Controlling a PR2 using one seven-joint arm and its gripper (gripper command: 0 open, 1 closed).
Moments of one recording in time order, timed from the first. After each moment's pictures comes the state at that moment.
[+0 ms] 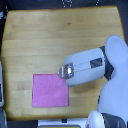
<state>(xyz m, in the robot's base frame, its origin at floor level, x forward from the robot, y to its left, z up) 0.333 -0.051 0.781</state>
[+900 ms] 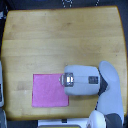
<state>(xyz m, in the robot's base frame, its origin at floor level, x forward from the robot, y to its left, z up) 0.299 -0.058 0.738</state>
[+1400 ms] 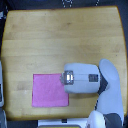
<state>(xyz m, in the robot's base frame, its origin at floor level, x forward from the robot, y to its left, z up) 0.306 -0.055 0.749</state>
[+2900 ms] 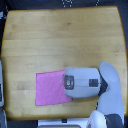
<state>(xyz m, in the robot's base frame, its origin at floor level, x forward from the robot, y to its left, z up) 0.318 -0.063 0.735</state>
